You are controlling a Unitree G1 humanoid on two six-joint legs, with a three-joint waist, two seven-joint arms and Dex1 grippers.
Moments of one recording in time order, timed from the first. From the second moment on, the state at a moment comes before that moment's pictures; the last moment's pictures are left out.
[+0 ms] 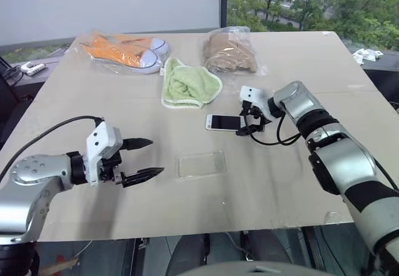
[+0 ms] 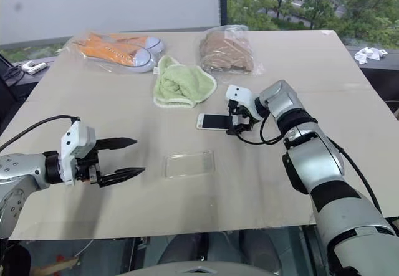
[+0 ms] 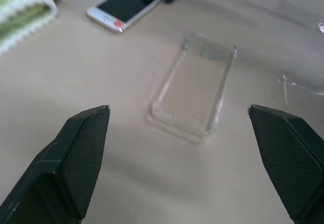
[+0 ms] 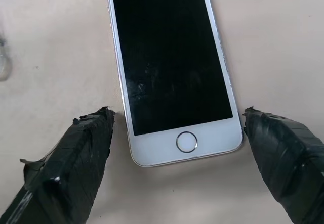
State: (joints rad) left arm 0.08 0.94 0.34 -0.33 -0.56 0.49 -1.16; right arm -1.20 -0.25 0.31 1.16 -0.26 0.18 1.21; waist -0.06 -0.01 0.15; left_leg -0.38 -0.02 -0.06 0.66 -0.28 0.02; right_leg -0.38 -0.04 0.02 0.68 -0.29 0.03
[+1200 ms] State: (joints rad) left arm 0.10 0.96 0.31 -0.25 -0.53 0.47 -1.19; right arm -0.70 -0.62 0.45 -0.16 -0.12 0.54 1.45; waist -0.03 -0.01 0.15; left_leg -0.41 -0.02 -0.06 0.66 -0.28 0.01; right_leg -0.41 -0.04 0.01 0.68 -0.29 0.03
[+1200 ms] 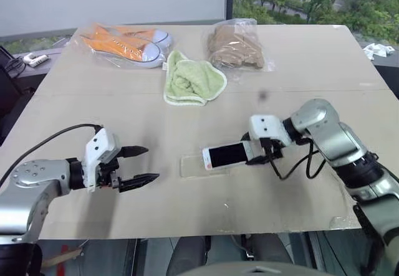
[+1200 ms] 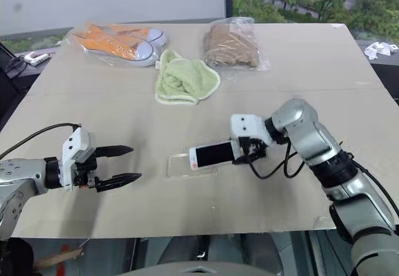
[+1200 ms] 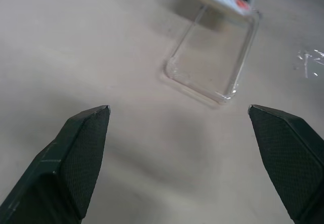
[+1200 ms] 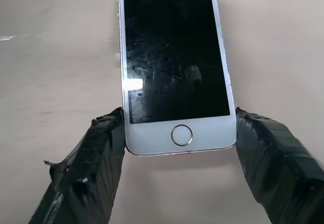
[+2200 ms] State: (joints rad) left arm 0.00 0.95 0.21 -0.18 -0.51 0.43 -1.22; right arm -0.76 -0.72 0.64 -0.45 -0.24 0.71 1.31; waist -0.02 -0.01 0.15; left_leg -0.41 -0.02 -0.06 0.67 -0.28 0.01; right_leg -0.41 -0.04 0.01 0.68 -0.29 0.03
